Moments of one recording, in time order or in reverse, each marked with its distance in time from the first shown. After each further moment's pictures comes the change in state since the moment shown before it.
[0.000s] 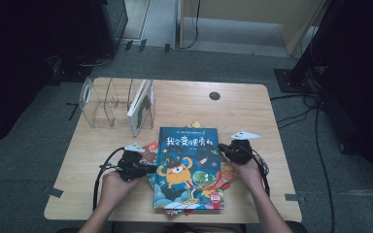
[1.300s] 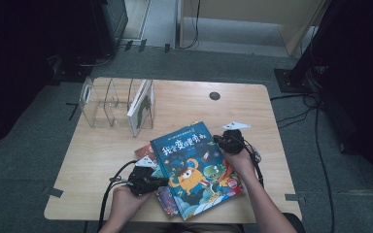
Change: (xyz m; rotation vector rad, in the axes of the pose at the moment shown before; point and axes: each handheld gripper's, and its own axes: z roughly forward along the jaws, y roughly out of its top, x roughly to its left) left arm -0.049 -0.016 0.015 -0.026 -0.049 0.043; right arm -0.003 0.025 0.032 0.020 -0.039 -0.021
